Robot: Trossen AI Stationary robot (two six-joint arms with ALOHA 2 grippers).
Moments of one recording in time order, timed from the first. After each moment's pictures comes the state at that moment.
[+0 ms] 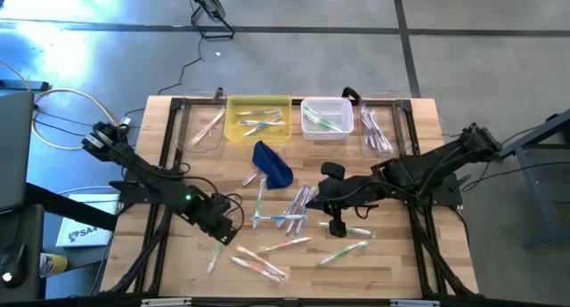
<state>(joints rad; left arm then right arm) -0.58 1.38 0.89 -0.76 0.01 -1.57 0.39 1.43 1.34 -0.50 0.21 0.31</state>
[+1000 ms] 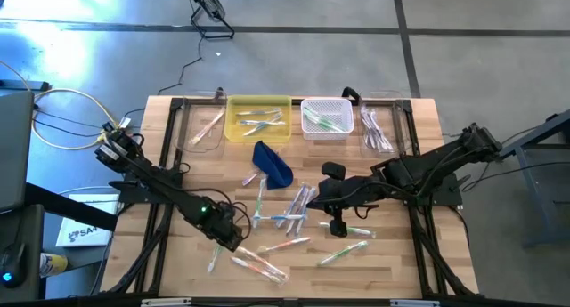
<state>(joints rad) -0.58 1.56 0.89 -0.66 0.09 -1.61 0.39 1.43 1.34 -0.52 0.21 0.31</state>
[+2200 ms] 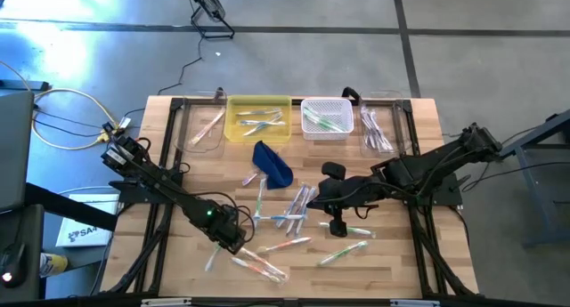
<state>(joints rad) -0.58 1.65 0.89 -0.62 0.12 -1.55 0.39 1.43 1.34 -0.52 0.21 0.31</state>
